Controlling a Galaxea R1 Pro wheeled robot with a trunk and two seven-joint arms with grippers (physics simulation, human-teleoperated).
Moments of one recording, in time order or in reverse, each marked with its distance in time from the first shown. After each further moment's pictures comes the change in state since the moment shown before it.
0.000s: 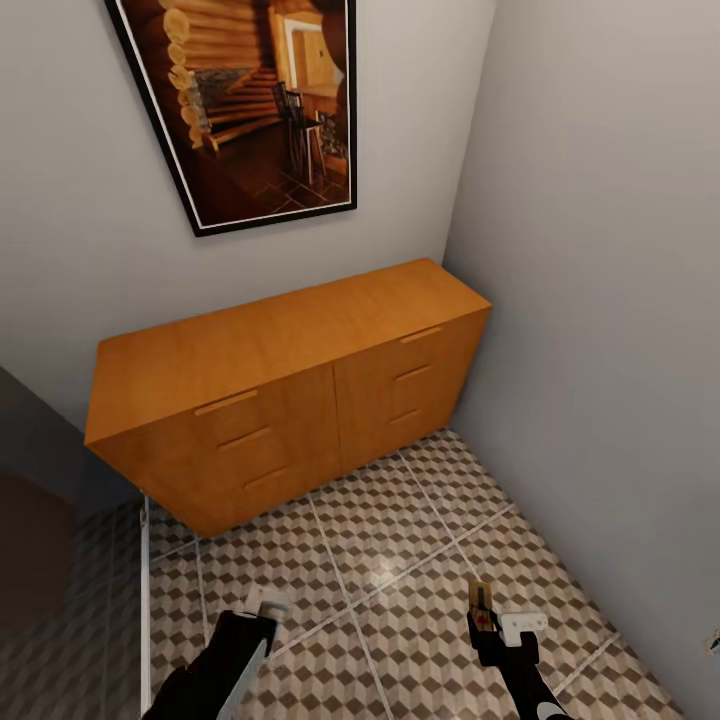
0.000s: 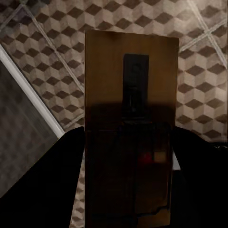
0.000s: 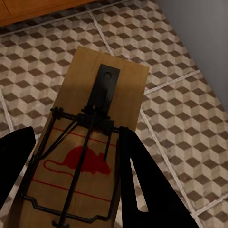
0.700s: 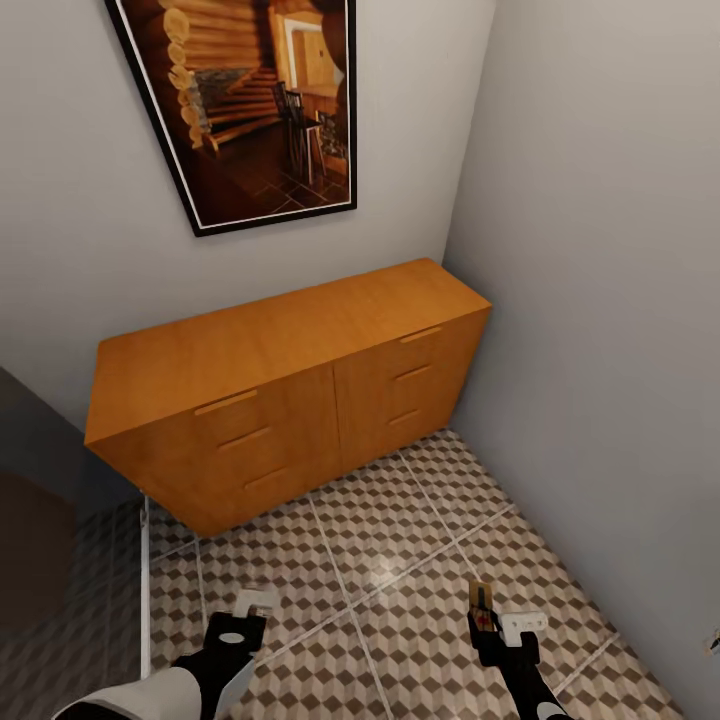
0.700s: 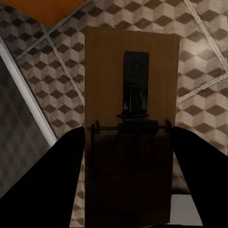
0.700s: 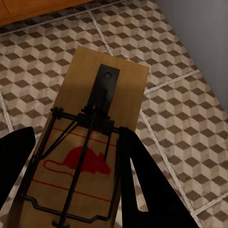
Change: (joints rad) left arm -0.278 -0.030 0.009 0.781 0.005 -0.682 -0.013; right arm 0.000 0.000 0.000 0.000 0.001 0.001 -0.003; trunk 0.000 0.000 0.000
